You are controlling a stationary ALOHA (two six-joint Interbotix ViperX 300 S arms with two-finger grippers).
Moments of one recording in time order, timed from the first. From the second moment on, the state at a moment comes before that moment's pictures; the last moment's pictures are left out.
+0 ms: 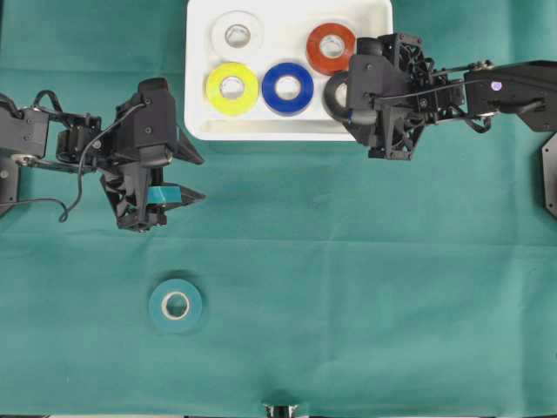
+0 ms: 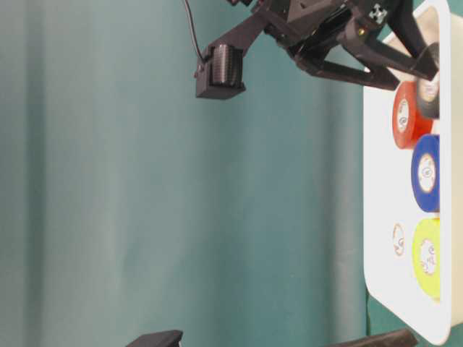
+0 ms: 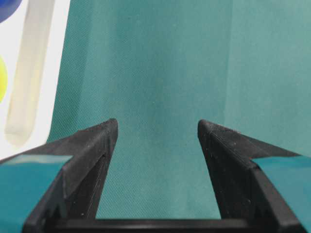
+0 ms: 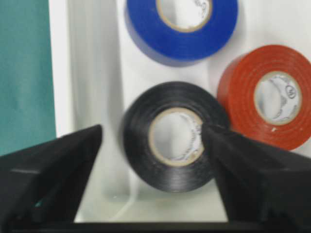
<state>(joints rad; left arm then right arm) -0.04 -0.25 0.91 -0.02 0.09 -0.17 -0.20 -0.04 0.79 -0.55 0.15 0.49</state>
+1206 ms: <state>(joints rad) -0.04 -0.25 0.91 -0.02 0.09 -0.17 -0.08 -0.16 0.88 -0.54 0.01 0.50</state>
